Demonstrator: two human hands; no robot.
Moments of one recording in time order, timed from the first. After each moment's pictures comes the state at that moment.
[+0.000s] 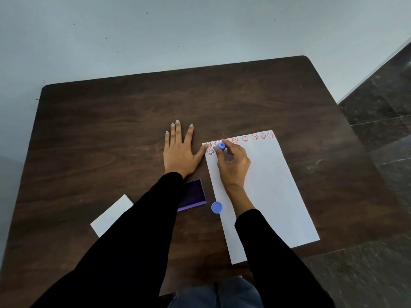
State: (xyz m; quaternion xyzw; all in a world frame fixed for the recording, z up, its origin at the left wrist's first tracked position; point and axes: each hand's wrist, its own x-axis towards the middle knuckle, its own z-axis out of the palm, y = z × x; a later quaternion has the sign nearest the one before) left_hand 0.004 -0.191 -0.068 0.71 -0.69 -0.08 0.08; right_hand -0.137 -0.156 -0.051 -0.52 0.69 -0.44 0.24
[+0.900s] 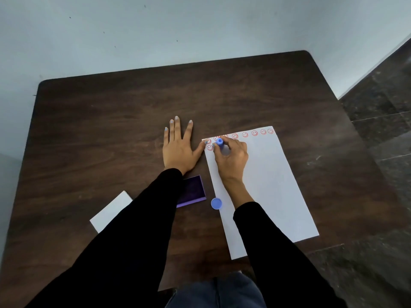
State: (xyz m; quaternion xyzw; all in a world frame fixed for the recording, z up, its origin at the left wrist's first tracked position) left_hand 0.004 -0.190 -0.069 0.71 -0.70 -0.08 0.09; right_hand -0.133 -0.161 -0.050 -0.54 0.69 -0.43 0.21
